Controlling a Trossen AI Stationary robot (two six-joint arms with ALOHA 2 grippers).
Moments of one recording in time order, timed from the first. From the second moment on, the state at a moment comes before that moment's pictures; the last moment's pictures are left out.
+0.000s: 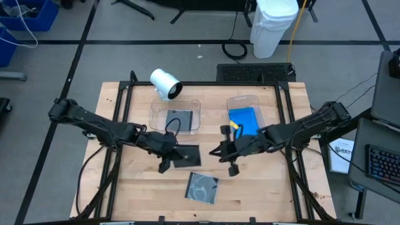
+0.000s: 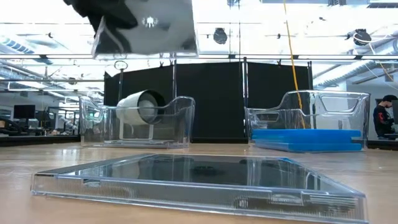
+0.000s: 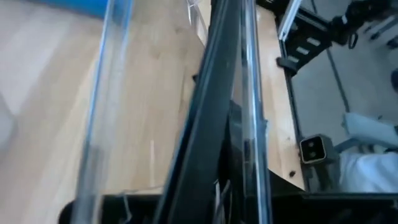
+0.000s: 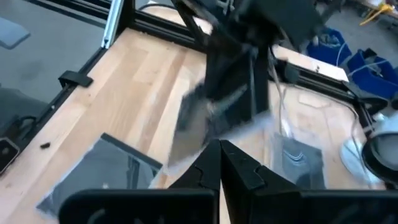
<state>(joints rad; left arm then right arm) -0.28 1.24 0.84 -0.21 0.02 -0.53 0.35 1.43 1.26 -0.36 0.26 -0.11</state>
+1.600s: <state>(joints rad) 0.54 1.43 0.97 -0.76 0.45 -0.30 0.22 1.09 0.77 0.03 0.34 -0.12</state>
